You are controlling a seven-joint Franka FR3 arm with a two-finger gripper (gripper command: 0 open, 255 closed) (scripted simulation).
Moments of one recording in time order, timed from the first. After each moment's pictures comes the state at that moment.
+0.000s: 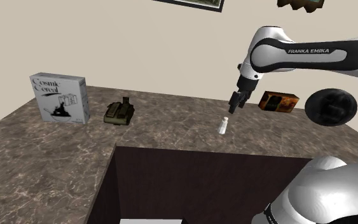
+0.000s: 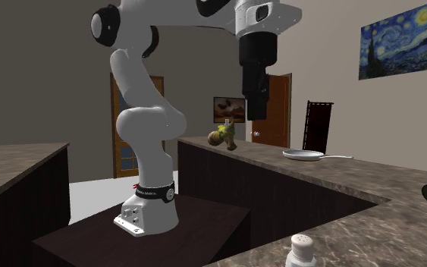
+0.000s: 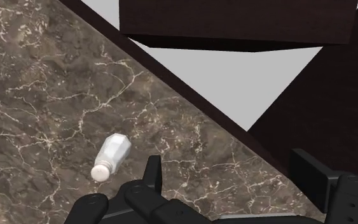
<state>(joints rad) -0.06 -0.59 -0.17 -2.42 -0.08 1.85 -0.27</state>
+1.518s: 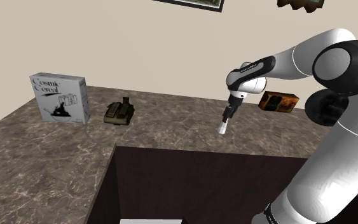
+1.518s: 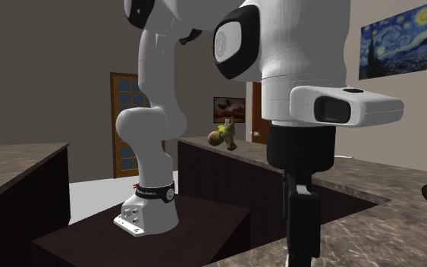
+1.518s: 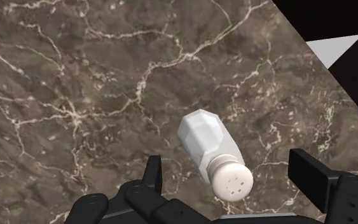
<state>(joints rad) -0.08 0.06 -0.43 -2.23 0.12 2.22 -0.77</state>
